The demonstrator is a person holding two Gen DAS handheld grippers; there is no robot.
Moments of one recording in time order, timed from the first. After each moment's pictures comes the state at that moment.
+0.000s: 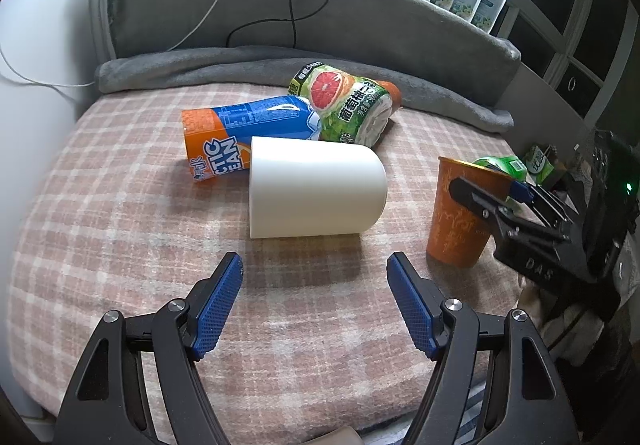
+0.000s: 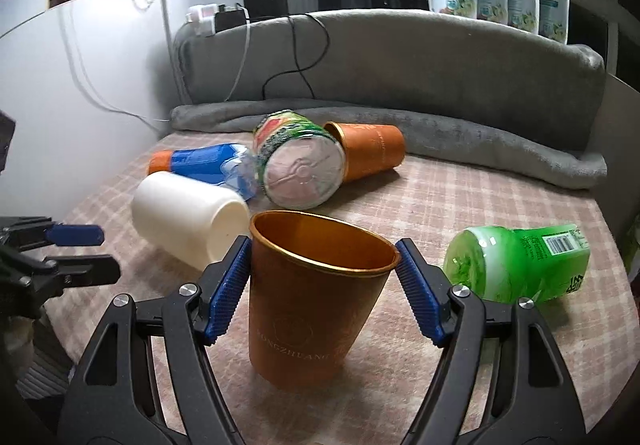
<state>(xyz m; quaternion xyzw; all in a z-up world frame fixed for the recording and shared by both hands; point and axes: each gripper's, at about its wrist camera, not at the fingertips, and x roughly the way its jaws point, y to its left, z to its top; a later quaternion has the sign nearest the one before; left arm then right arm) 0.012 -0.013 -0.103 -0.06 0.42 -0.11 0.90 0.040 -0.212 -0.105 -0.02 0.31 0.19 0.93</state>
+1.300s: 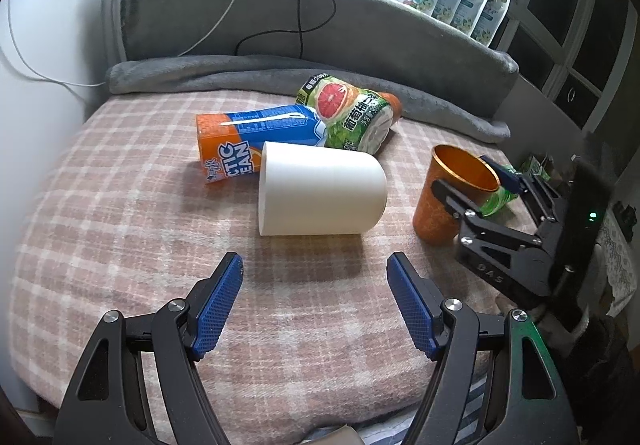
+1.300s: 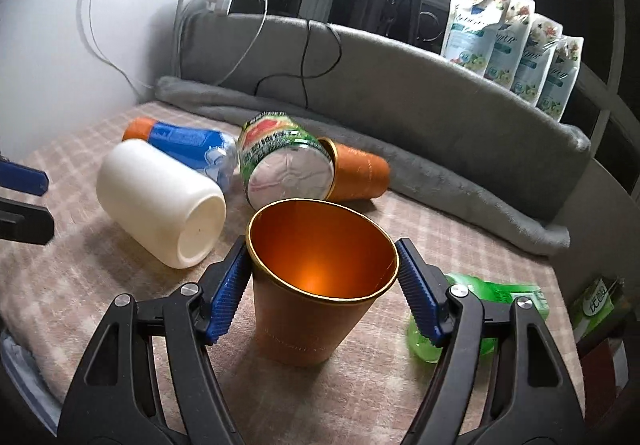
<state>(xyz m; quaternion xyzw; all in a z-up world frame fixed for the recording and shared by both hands) 0.001 -0.004 -0.095 -0.07 0.41 -0.10 0.90 0.040 -0.178 -0.114 -0.16 0.26 0.14 0.94</state>
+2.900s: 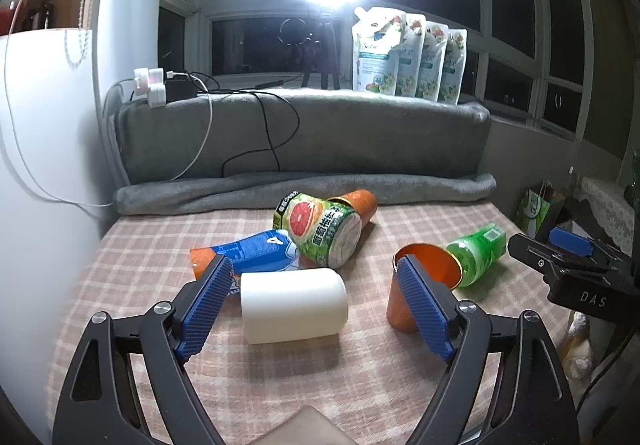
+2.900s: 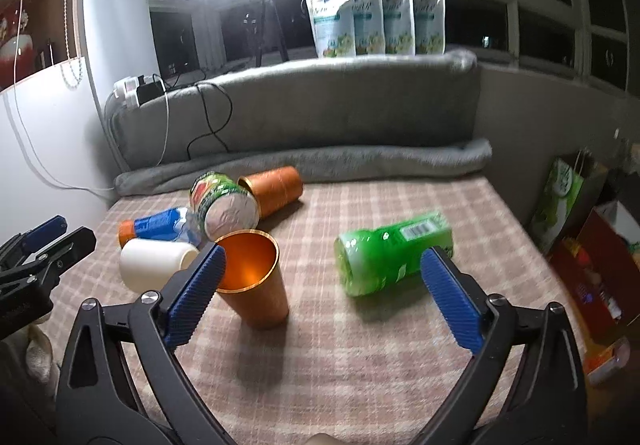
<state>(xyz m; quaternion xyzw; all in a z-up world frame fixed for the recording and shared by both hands) -0.010 -0.043 -0.035 0.00 0.25 -0.09 0.96 -0.015 -0.266 -0.038 0.05 0.28 0.02 0.96</state>
